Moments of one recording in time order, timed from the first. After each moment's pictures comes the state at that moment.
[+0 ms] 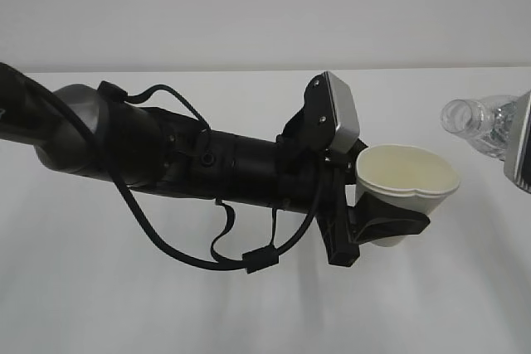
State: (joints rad) left arm -0.73 2.09 -1.18 1.15 -0.89 -0.65; right arm 0.03 1.22 -0.56 -1.70 -0.07 0.32
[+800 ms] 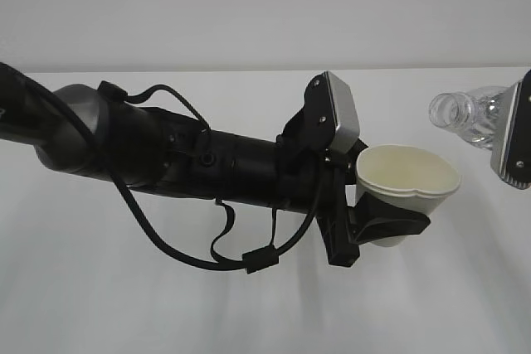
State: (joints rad) left arm -0.73 2.09 -1.18 1.15 -0.89 -0.65; right arm 0.13 1.22 -0.59 -1.70 0.05 0.34
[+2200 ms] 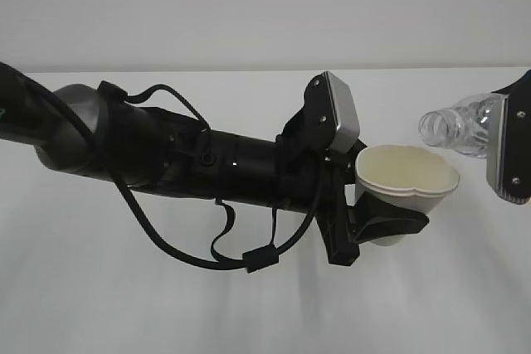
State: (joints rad) left arm -0.73 2.09 -1.18 1.15 -0.88 -0.65; right arm 0.16 1.22 -0.59 -1.81 0.05 0.34
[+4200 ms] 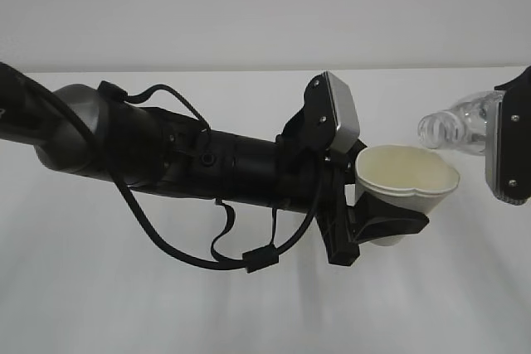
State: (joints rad) left arm -0.73 2.09 -1.18 1.15 -0.88 -0.65; right arm 0.20 1.22 -0.59 -1.82 0.14 0.31
